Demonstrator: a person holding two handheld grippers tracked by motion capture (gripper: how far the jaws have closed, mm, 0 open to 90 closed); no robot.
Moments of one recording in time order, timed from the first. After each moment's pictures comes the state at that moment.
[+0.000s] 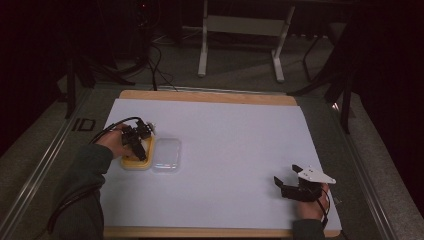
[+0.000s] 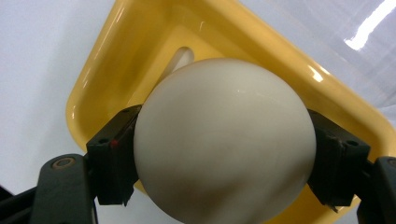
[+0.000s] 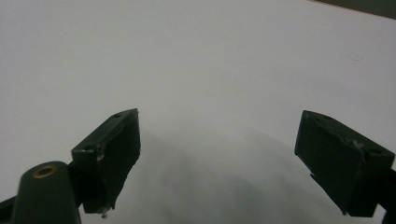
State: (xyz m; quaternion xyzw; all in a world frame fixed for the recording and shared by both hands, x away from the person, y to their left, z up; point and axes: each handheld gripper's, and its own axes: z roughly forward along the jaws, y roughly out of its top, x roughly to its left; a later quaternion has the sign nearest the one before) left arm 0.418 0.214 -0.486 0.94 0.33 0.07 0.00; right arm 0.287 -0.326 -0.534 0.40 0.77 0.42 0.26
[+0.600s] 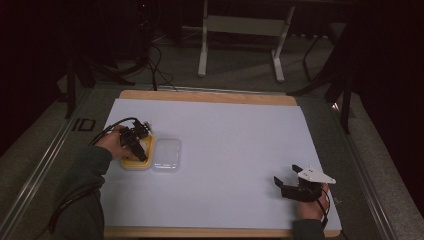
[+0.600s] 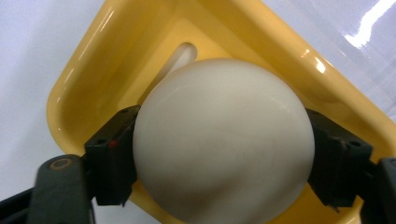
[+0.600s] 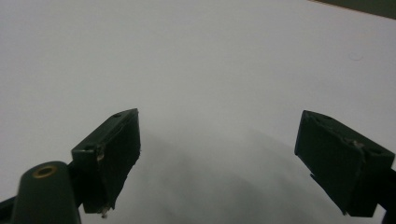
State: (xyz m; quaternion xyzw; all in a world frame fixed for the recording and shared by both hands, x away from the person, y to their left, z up) left arm 0.420 0.225 -0.495 0.93 0.35 0.05 0.03; right arm 0.287 -0.326 -0.534 0.40 0.77 0.42 0.26
